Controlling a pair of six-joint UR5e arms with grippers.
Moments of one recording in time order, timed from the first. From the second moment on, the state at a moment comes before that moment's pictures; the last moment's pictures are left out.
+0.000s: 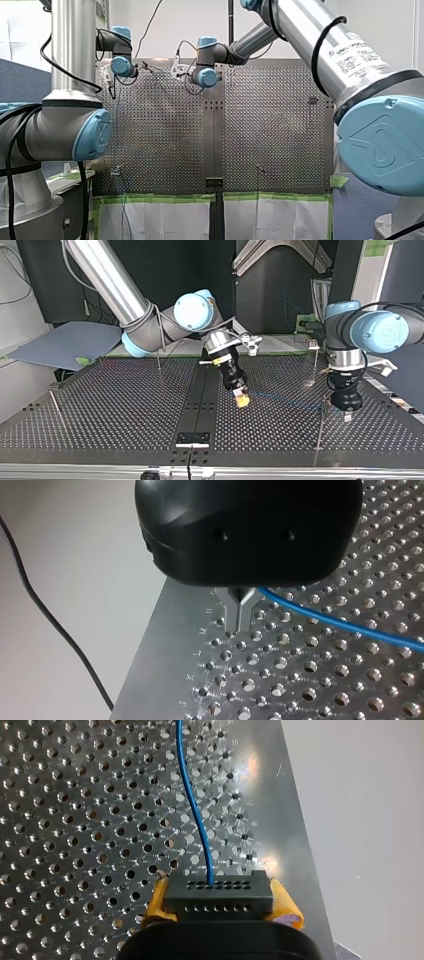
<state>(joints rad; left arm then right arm) 0.12 -1.61 -1.72 -2.79 -1.61 -1.80 2.43 -0.92 1.03 -0.35 1.57 1.72</state>
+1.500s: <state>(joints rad) 0.14 -1.70 -1.69 -2.71 -1.55 -1.95 2.35 -0.88 0.93 -0.32 1.53 1.74</state>
